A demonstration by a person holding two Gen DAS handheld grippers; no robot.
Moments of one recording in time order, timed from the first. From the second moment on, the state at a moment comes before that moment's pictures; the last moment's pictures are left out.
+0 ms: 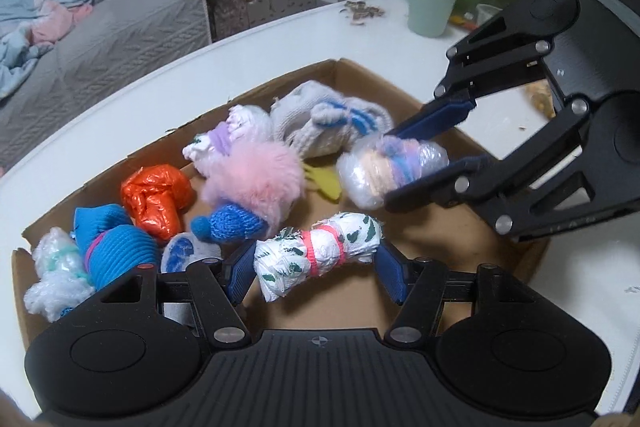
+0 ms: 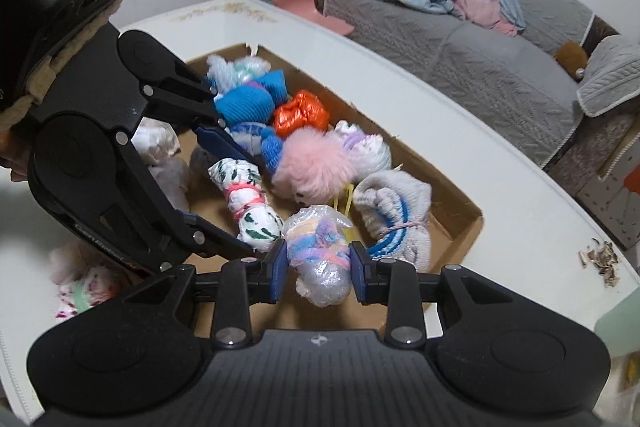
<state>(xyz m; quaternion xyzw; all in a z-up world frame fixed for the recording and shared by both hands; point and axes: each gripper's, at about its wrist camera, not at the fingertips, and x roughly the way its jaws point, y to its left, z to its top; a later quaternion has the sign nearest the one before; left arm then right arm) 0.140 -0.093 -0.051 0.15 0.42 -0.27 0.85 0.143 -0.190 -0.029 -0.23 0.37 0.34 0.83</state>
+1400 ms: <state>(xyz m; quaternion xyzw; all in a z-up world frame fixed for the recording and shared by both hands) 0.151 -0.092 -0.062 0.13 0.51 -0.22 0.82 0.165 -0.176 -0.049 -0.30 0.45 0.28 0.80</state>
